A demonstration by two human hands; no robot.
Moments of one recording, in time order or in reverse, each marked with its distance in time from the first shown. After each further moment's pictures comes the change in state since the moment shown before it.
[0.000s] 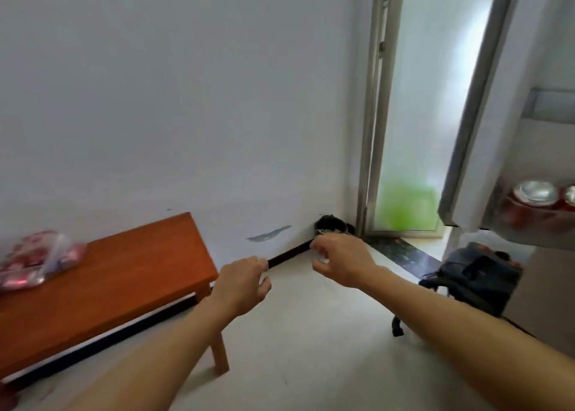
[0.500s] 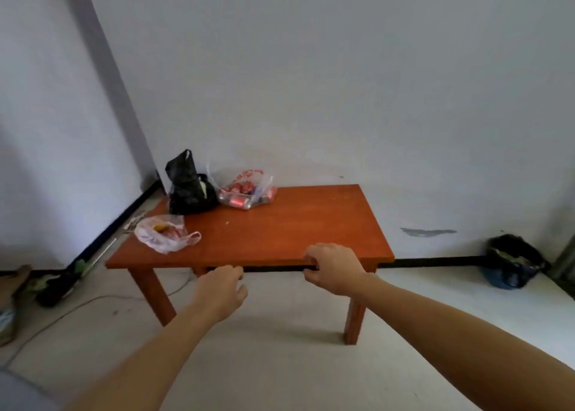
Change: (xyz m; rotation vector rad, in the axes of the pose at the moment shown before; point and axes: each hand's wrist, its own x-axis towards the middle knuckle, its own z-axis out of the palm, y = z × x) left_hand -0.311 -0.344 -0.068 0.066 -0.087 -0.729; right_hand 0.097 -0.417 0.190 0.124 -0.293 -0.557
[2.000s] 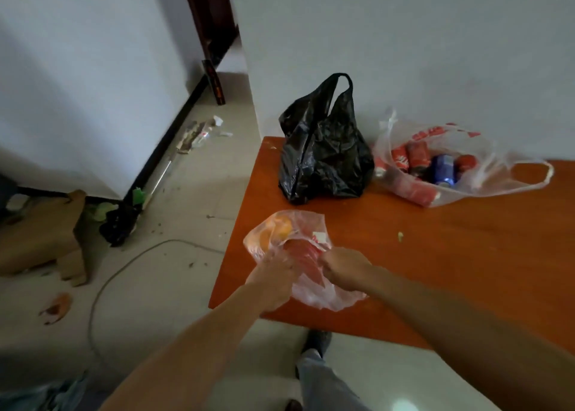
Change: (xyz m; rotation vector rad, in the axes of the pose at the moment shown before) left_hand 0.378 -0.596 0.144 0.346 -0.461 0.337; right_hand 0.650 -0.231 0.389 0.051 -0.683 -0.025
